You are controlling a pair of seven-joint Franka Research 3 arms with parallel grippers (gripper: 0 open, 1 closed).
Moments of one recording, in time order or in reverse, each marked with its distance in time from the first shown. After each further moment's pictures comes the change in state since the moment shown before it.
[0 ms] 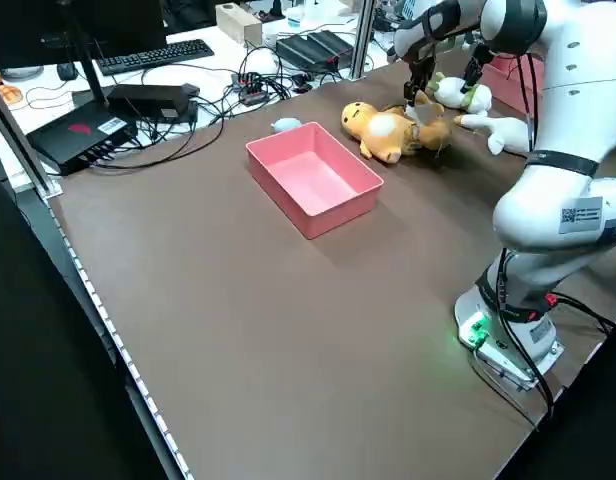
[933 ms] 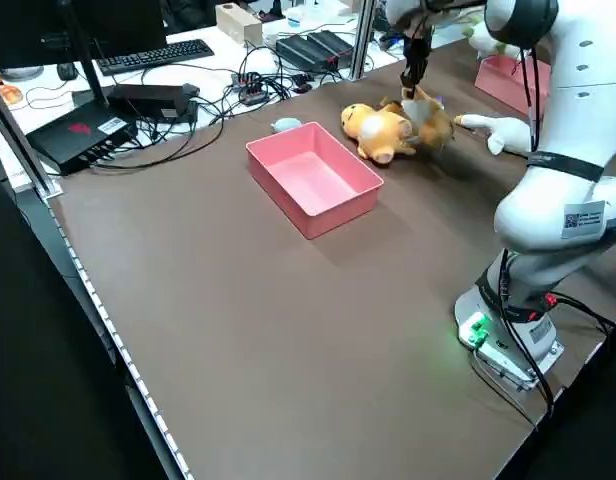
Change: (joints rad) left arm 0.073 -0.120 0.004 0.037 0.078 -0.390 -0.089; right arm -0.168 -0.386 -0.010 -0.048 0.000 -0.395 -0.045
